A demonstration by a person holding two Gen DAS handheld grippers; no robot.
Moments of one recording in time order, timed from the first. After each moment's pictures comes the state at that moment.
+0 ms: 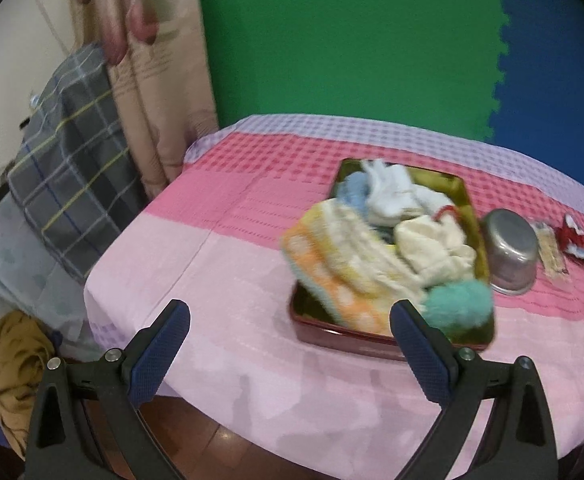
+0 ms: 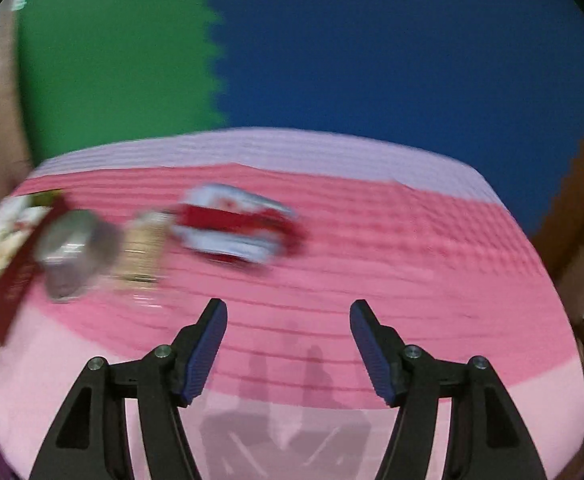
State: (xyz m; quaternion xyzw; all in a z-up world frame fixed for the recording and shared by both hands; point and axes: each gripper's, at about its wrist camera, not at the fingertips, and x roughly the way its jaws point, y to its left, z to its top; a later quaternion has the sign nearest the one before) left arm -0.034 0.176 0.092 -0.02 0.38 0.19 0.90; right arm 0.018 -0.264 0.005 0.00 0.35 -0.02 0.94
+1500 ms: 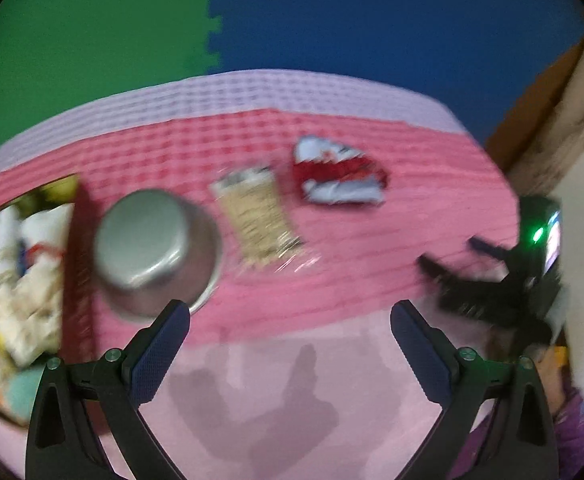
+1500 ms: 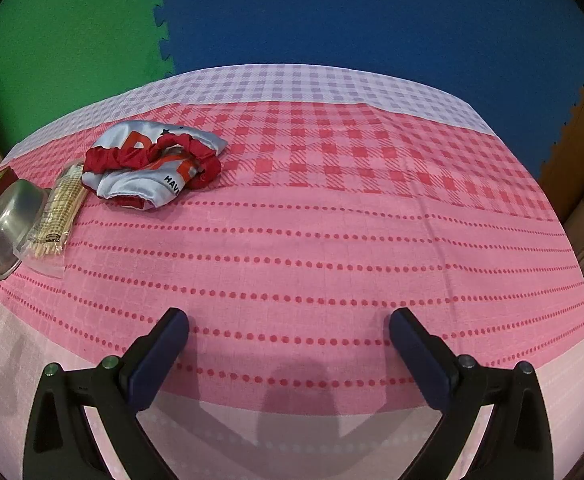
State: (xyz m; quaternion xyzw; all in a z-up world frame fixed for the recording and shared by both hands) left arm 0.091 -0.067 0.067 -0.01 0.48 -0.17 0.86; right arm 0.042 -0.302 -0.044 0.02 0.43 -0.02 0.90
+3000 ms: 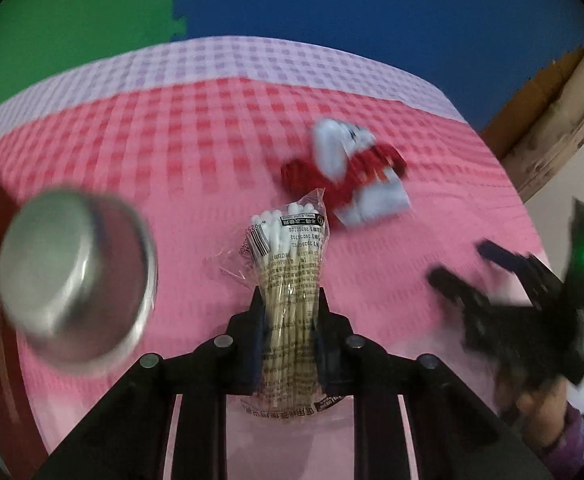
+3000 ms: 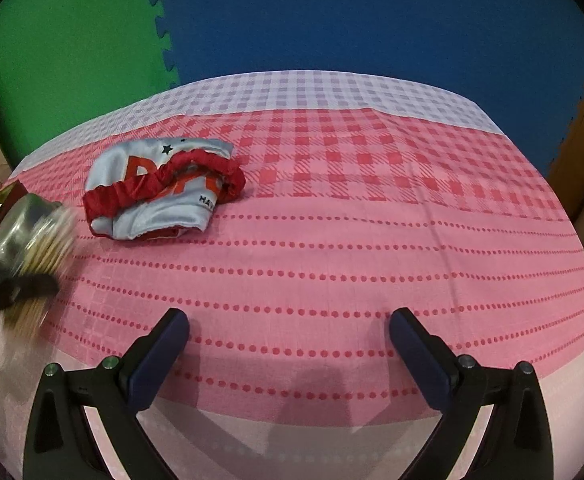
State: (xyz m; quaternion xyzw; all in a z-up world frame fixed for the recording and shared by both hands) left arm 0.125 -0.091 0.015 -0.03 0.51 -0.20 0.83; right arm 0.044 -0.304 -0.042 0.04 0.42 -0.01 0.91
